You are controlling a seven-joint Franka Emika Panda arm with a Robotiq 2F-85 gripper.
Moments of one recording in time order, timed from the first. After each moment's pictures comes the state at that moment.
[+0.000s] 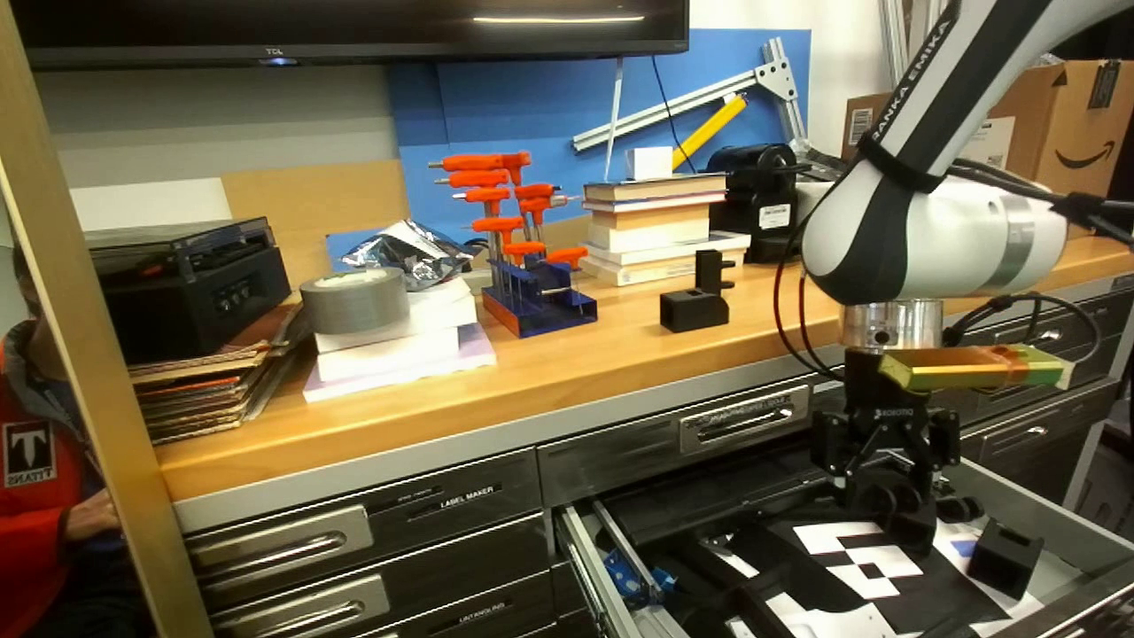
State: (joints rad) arm -0.06 0.18 -0.03 -2.53 0.13 2.48 -0.03
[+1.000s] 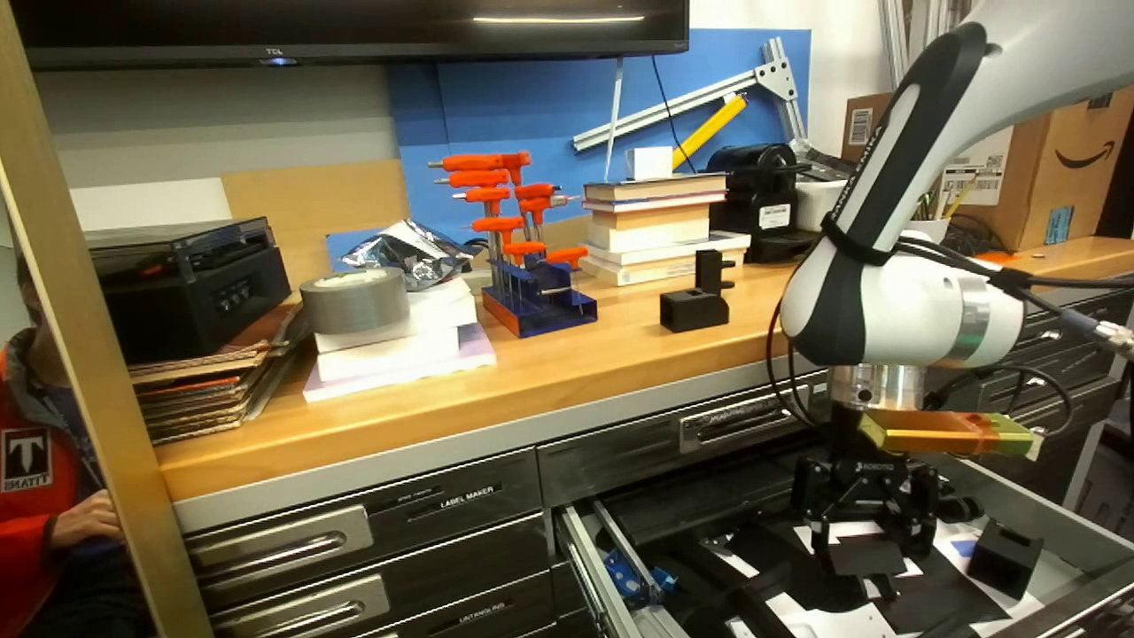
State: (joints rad) arm -0.11 0.38 0.04 -2.47 0.27 2.60 -0.11
